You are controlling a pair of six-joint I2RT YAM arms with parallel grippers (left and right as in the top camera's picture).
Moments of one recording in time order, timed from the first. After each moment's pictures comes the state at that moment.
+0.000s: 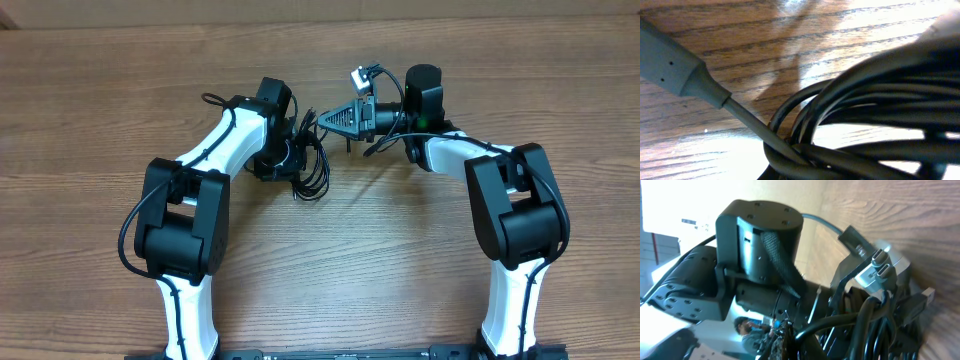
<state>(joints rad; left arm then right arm) -0.28 2.14 1.50 -0.90 0.27 -0.33 0.26 2.17 1.25 0.68 -1.29 1.07</state>
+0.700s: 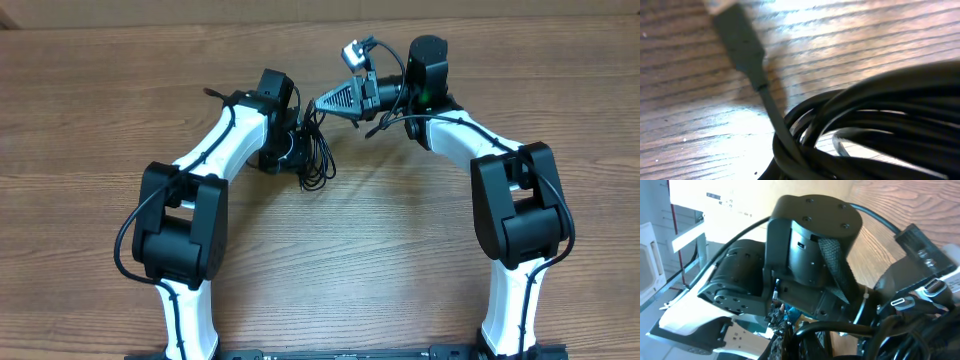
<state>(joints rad) -0.29 2.11 1.53 -0.87 0.32 -0.33 0.25 2.17 1.45 0.67 -1.45 1.19</state>
